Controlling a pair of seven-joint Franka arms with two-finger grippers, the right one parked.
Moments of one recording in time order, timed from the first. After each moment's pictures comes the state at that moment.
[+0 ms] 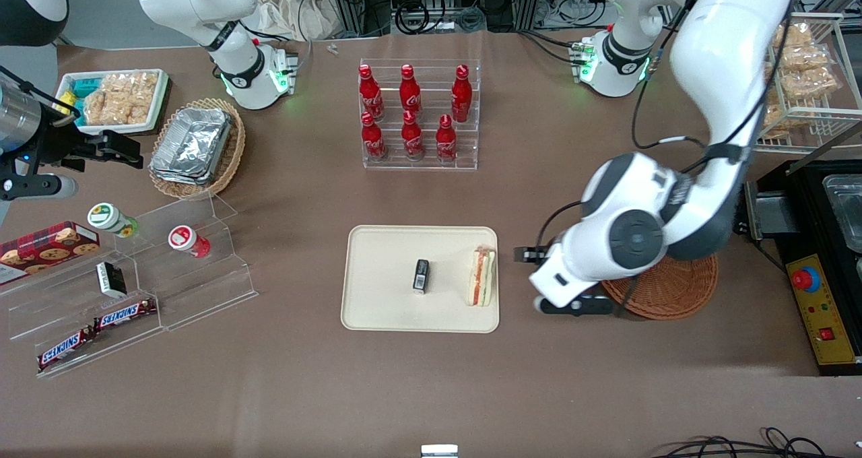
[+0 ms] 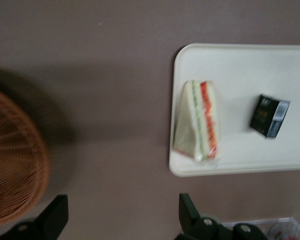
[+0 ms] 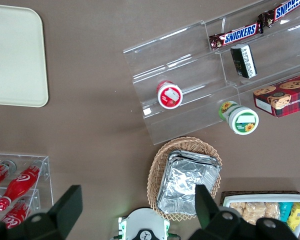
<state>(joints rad) 0.04 0.64 -0.58 -1.27 0.16 1.68 -0.45</state>
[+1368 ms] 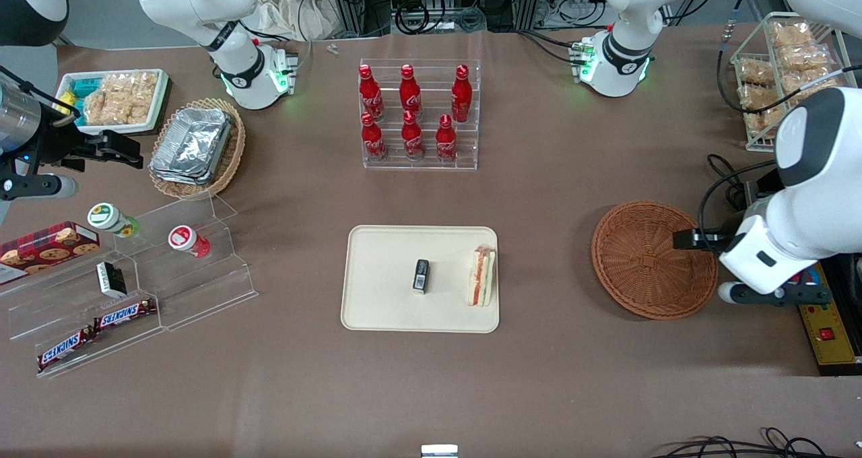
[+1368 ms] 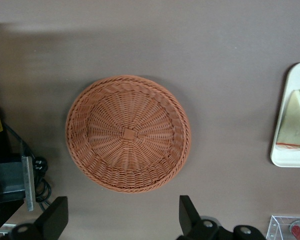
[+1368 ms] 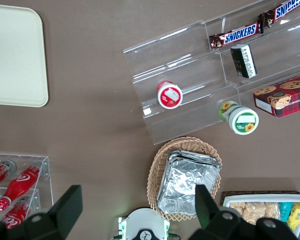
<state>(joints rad) 0.31 0.46 -0.55 -1.27 0.25 1.53 -0.21</state>
